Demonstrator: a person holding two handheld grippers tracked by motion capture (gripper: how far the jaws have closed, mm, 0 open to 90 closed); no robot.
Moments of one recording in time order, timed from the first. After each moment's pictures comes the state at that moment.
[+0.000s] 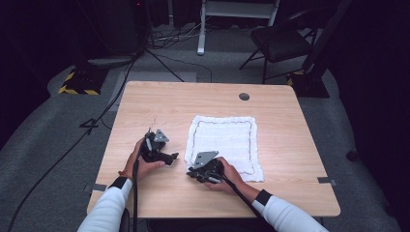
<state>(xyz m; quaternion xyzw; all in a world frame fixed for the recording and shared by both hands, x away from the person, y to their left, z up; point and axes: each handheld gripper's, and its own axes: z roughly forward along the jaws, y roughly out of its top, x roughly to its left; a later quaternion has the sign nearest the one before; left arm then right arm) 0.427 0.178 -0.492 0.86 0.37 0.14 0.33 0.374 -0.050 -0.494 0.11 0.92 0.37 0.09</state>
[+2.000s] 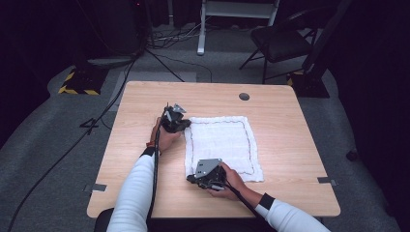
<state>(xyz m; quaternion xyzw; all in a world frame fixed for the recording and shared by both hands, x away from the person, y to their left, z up) 0.531 0.137 -0.492 0.84 0.38 0.13 0.38 0.349 -0.055 -0.482 0.06 0.91 0.39 0.08</state>
